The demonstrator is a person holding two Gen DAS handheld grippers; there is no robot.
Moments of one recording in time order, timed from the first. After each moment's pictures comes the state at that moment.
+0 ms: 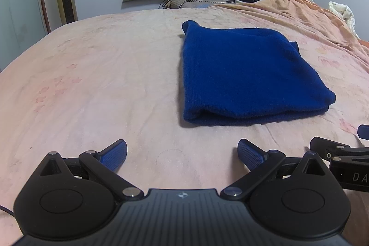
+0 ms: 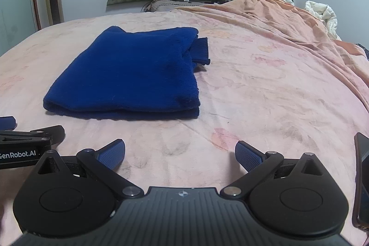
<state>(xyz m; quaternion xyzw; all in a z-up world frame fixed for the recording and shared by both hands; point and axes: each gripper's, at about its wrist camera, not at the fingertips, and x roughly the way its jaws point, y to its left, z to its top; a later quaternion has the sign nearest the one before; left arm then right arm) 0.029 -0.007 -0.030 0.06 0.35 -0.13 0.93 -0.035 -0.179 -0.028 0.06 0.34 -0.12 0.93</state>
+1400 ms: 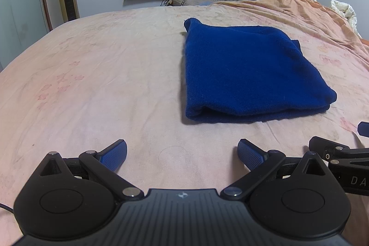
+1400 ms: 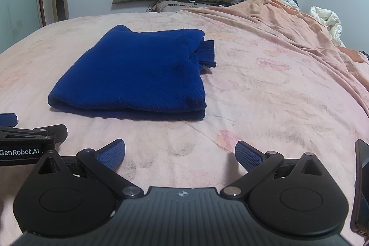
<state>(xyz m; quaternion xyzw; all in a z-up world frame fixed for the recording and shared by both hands) 0.028 -0.005 -0.029 0.06 0.35 -0.12 0.93 -0.036 -0.174 -0.027 0.04 0.34 -0.11 0.93</state>
